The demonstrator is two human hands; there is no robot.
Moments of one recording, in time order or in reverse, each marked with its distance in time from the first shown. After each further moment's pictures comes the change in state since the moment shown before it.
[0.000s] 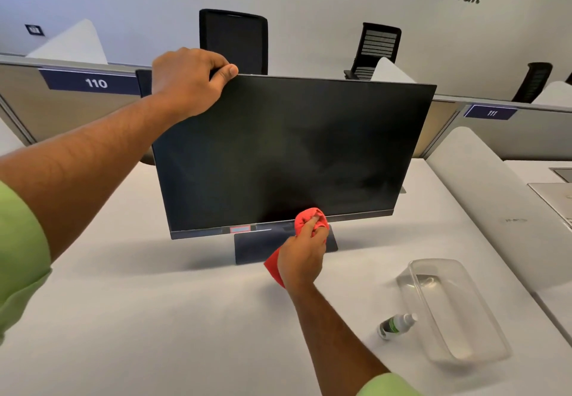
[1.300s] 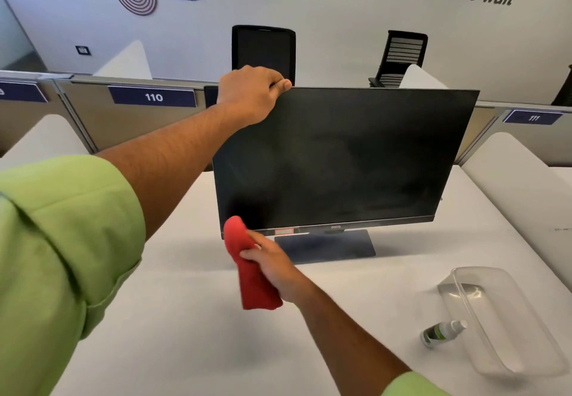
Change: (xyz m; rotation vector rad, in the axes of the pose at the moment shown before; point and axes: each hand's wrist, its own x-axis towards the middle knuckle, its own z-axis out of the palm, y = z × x) left_hand 0.001 -0.003 -0.007 -0.034 -0.135 -0.048; right_hand -0.077 -0.076 0.039 0.516 -0.914 -0.086
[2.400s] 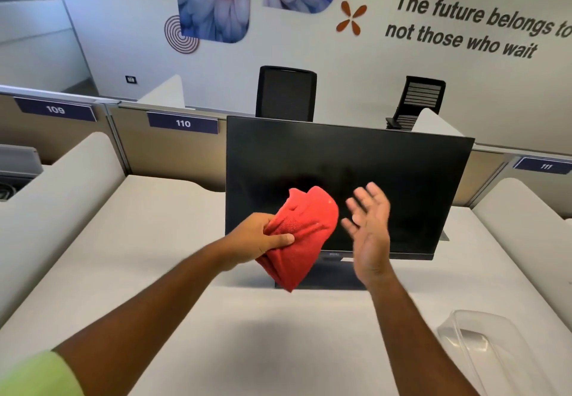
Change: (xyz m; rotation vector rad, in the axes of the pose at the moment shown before) left_hand -0.193 0.030 0.036 -0.975 -0.570 -0.399; right_hand -0.053 -0.086 -0.142 0.416 0.360 -0.577
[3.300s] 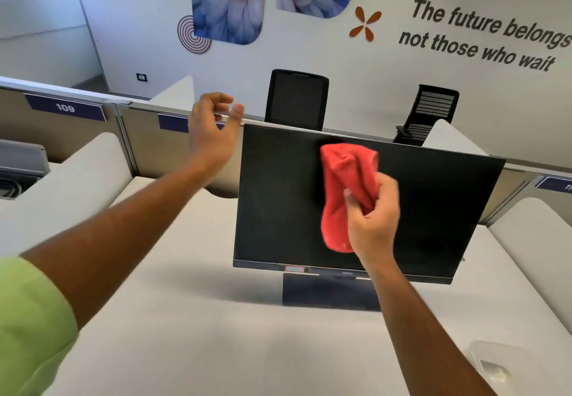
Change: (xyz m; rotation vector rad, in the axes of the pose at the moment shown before) left_hand 0.054 0.076 -0.142 0.094 0.909 0.405; right_hand 0.054 -0.004 0.041 -0.597 0.100 -0.586
